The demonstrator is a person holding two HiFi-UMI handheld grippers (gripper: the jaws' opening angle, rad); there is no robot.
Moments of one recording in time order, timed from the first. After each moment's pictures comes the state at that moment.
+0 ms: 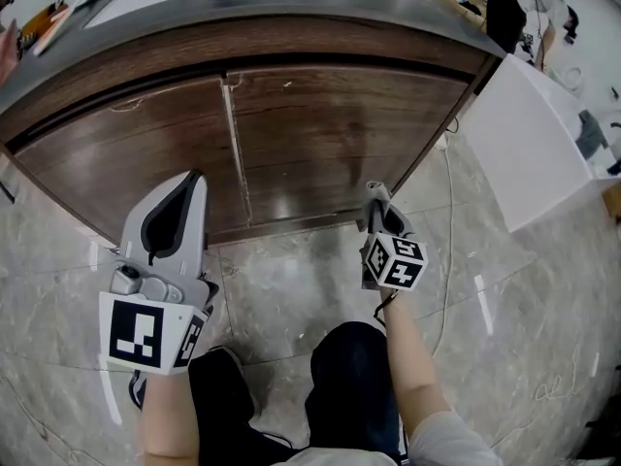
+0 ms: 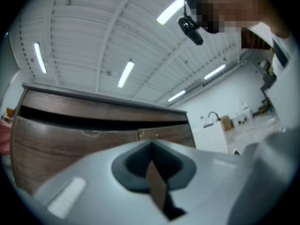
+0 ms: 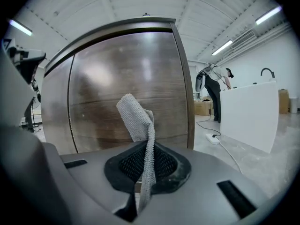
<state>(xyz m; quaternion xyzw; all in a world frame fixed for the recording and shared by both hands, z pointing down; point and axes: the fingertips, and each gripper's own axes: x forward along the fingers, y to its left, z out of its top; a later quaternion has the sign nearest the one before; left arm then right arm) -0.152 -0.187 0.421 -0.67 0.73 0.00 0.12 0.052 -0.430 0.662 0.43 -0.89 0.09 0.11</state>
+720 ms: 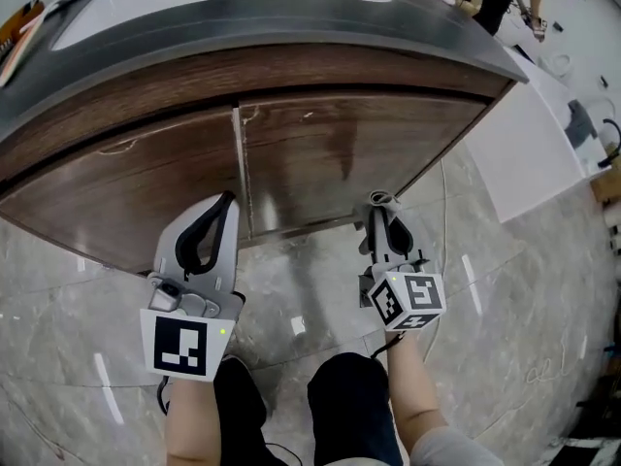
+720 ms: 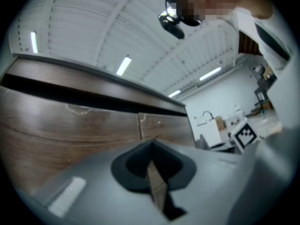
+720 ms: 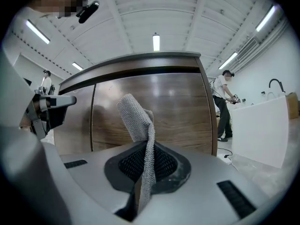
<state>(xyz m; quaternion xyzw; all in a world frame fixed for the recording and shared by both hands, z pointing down) -0.174 -0.237 0.453 -0.70 0.70 0.00 0.11 0.004 -0.374 0.549 0.39 -0.92 0.02 0.02</state>
